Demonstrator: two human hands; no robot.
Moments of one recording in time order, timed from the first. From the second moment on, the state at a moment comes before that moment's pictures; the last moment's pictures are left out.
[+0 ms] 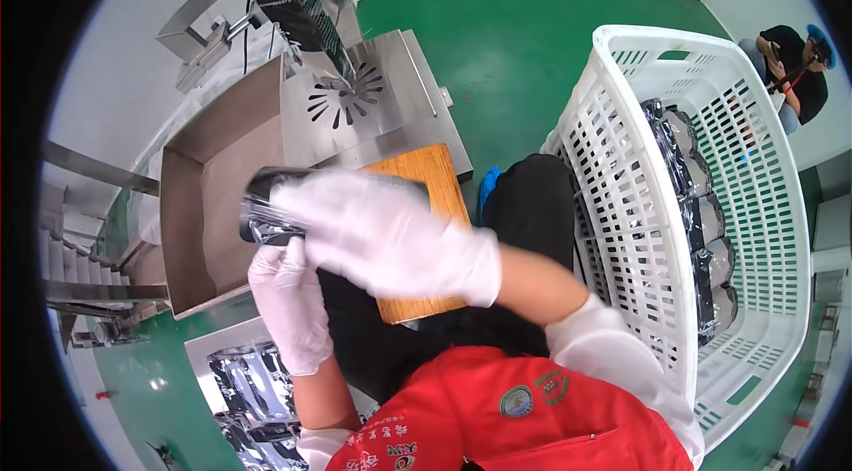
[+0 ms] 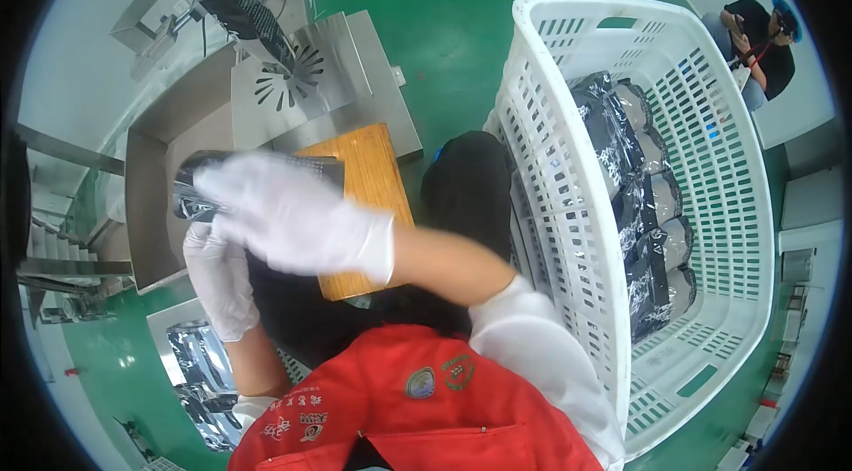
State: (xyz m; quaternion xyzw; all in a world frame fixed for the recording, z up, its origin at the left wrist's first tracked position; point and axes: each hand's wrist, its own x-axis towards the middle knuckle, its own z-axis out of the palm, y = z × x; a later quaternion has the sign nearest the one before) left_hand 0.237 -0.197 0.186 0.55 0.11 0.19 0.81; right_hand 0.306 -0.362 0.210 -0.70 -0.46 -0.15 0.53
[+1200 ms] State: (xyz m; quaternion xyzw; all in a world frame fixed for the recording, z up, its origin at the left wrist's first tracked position) left_hand 0.273 -0.159 0.205 0.90 -0.08 0.27 0.33; right_hand 0.366 -0.287 0.168 -0.84 -0.23 -0.16 0.46
